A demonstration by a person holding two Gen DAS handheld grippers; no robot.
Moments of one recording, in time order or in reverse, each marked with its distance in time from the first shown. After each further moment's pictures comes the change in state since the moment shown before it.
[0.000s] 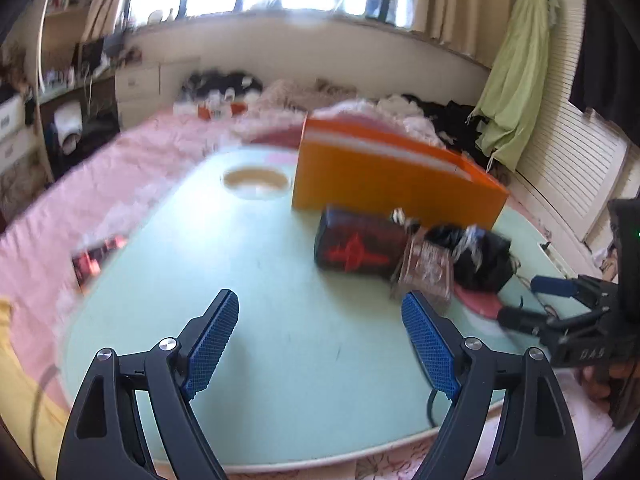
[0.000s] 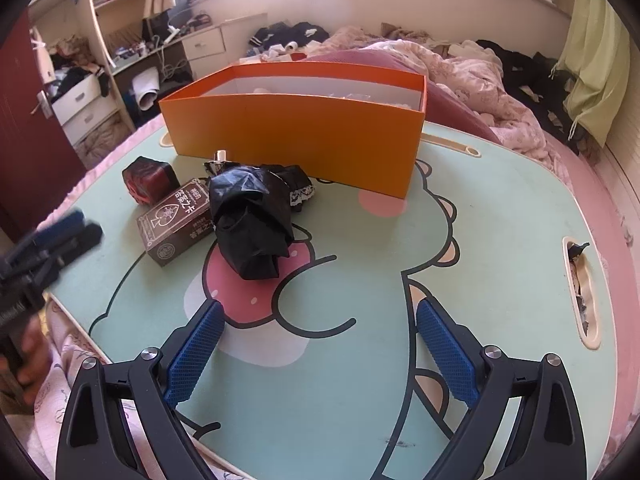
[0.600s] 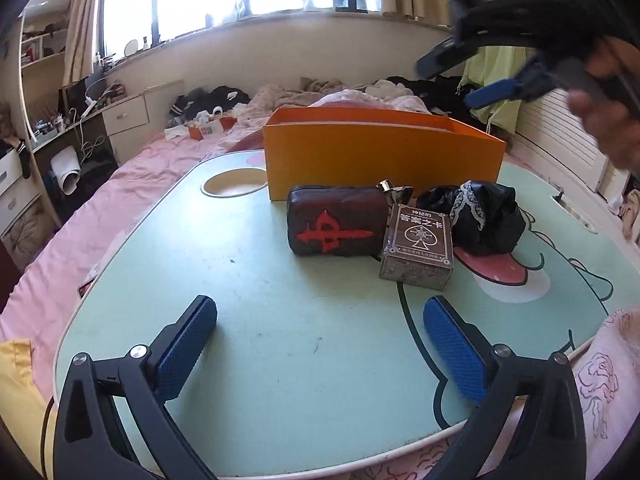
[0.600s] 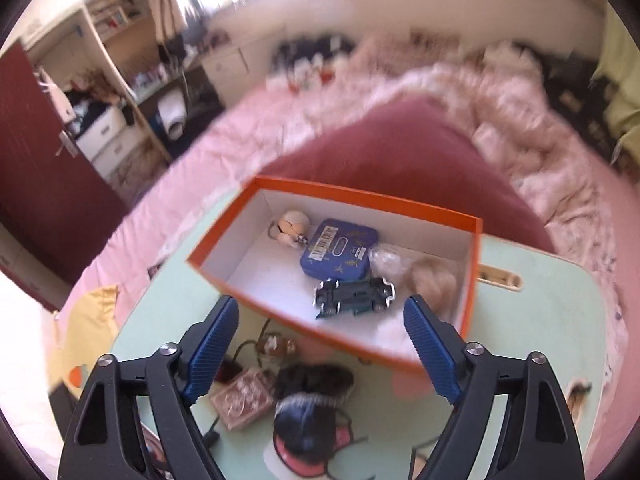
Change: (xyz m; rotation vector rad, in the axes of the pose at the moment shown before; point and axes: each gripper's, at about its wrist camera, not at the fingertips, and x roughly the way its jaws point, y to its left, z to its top) left arm 0.016 -0.027 -0.011 0.183 -0.031 0.078; right arm 0.014 0.001 0.168 0.088 0.088 0.175
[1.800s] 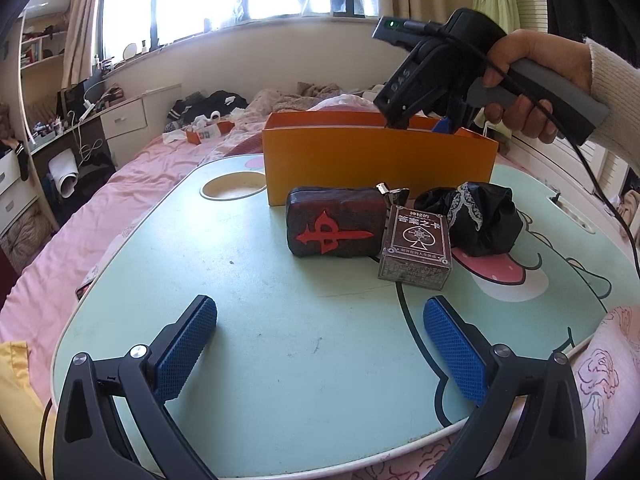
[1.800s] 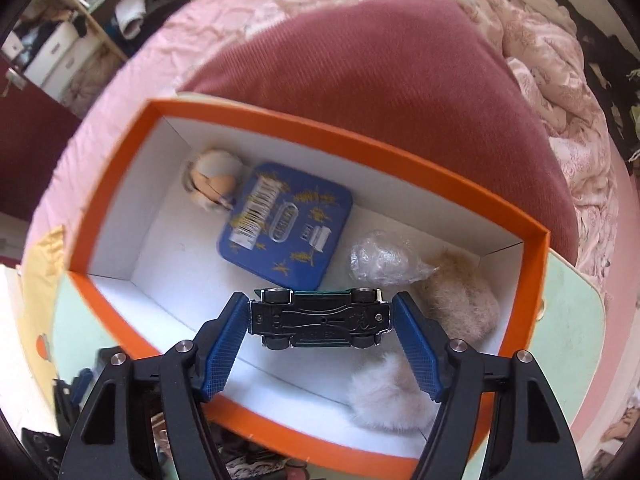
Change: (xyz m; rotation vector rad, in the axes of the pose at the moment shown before) left arm -0.003 -0.004 -0.003 0.003 -0.018 -0.010; right arm 0.070 -0.010 0.029 -0.021 0.339 -0.146
